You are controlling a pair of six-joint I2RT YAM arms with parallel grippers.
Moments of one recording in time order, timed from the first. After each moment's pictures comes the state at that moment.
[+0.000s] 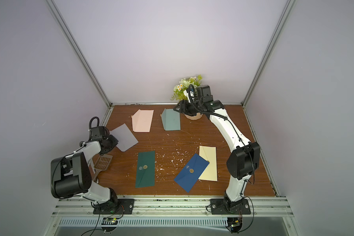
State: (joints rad) left arm 0.31 1.52 0.80 -0.25 0.08 -0.59; right arm 0.39 1.80 1.83 -0.59 -0.59 0.50
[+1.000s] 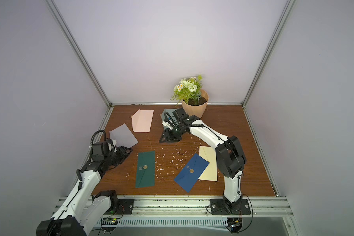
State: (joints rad) left arm 0.11 0.86 0.45 -0.41 0.49 -0.73; right arm 0.64 1.93 1.57 -0.67 -0.69 0.38
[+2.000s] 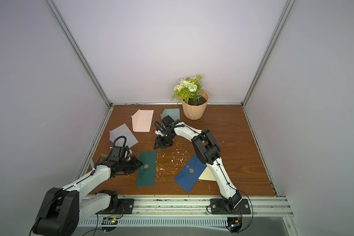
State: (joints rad) left arm -0.14 1.12 0.36 -0.29 0.42 -0.78; right arm 0.72 2.39 1.95 -0.72 -0.67 0.31
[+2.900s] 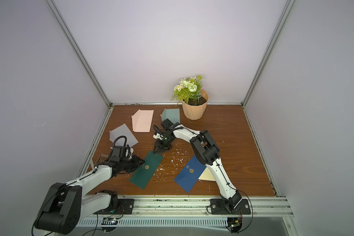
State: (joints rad) left arm -0.14 1.18 0.33 -0.15 0.46 -0.78; right arm 0.74 2.36 1.84 -0.69 -0.76 0.31
